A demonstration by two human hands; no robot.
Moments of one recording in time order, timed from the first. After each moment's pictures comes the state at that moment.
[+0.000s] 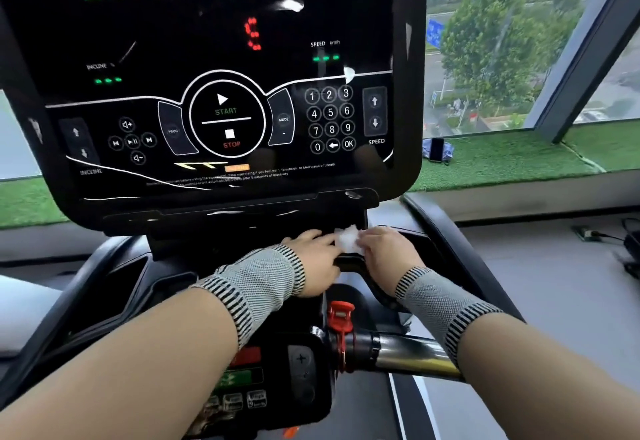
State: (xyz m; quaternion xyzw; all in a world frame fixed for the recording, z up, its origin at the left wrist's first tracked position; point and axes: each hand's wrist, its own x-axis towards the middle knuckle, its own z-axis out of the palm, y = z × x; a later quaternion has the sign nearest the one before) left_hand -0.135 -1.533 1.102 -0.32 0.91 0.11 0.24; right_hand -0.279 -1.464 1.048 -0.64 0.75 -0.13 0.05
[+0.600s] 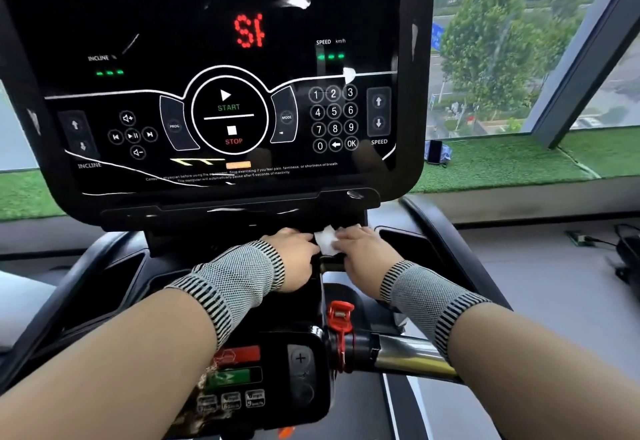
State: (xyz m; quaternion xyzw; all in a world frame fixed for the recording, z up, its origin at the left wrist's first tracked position) left_hand -0.114 -1.551 1.103 -0.35 0.90 0.10 0.25; right_hand -0.260 -1.472 1.057 -0.69 0.71 -0.09 0.10
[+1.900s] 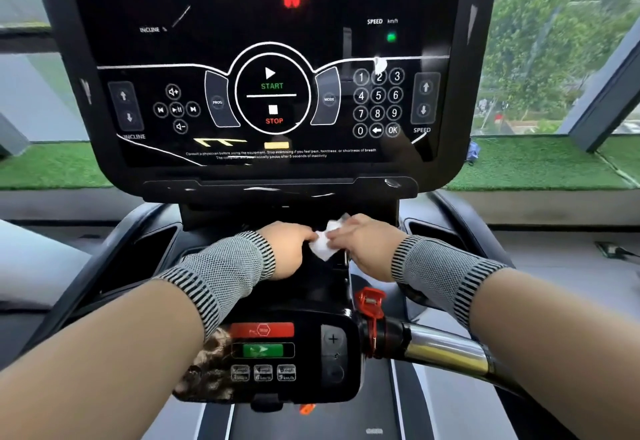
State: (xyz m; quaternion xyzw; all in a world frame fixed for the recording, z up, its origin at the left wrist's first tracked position) left_hand -0.061 -1.561 1.102 -0.42 0.87 0.19 0.16; right_hand -0.238 -1.499 1.067 -0.79 0.60 0.03 0.13
